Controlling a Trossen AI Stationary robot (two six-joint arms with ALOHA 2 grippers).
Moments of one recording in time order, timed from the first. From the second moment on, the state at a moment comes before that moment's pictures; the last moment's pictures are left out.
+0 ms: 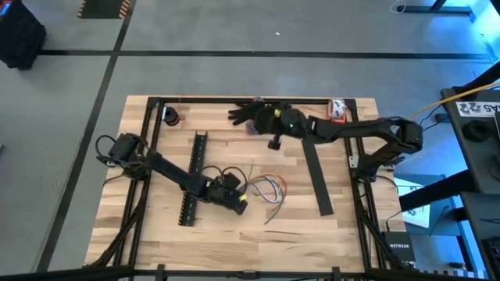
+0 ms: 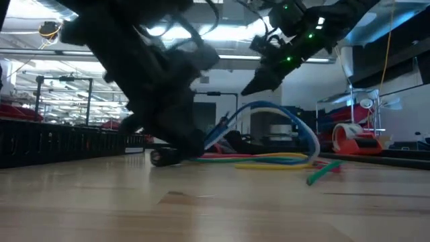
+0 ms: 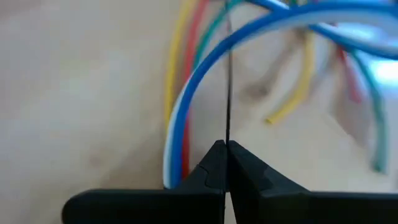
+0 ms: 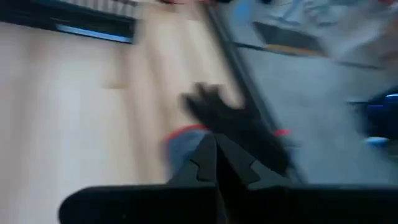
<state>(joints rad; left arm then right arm) -0.33 1.84 0.95 -0.01 -0.42 -1.07 -0.27 1.50 0.86 0.09 0.17 -0.30</state>
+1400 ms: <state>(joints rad) -0.13 1.69 0.95 0.30 -0.46 -0.92 0.06 1.46 0.64 0.35 0.10 0.55</state>
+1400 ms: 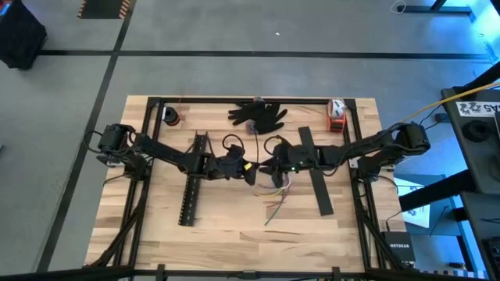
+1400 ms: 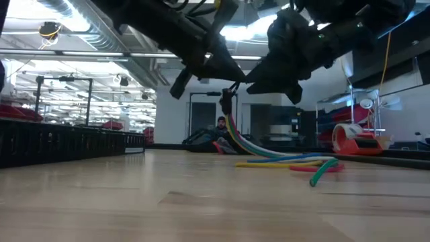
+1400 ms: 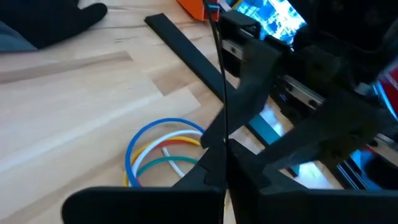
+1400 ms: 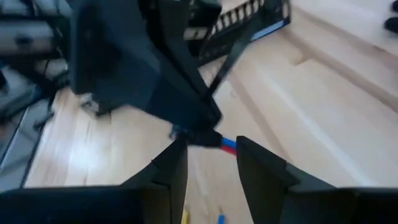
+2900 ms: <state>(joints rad) -0.09 1.78 0.95 0.28 -0.46 -0.93 0.11 1.71 0.64 0.61 0.43 0.66</state>
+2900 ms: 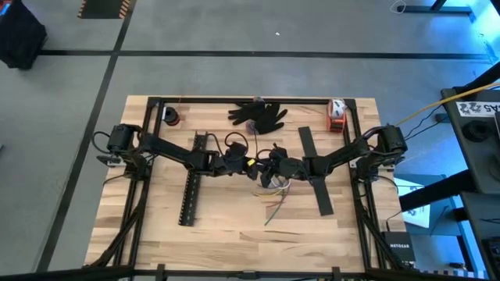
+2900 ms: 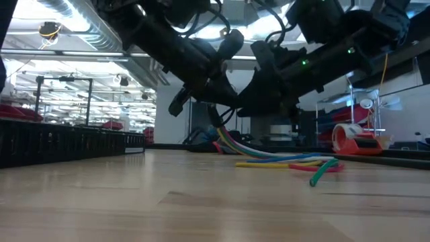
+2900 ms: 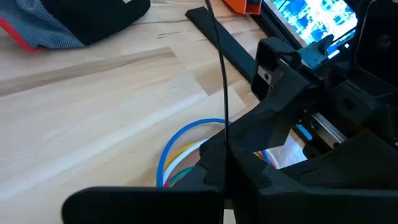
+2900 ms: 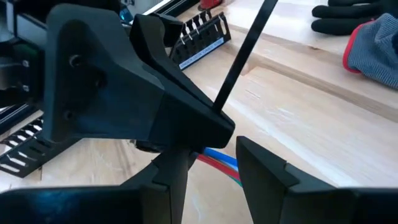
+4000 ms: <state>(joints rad) -0.07 1.78 0.95 0.28 -0.43 -0.91 0.19 1.90 0.70 0.65 0.48 0.72</state>
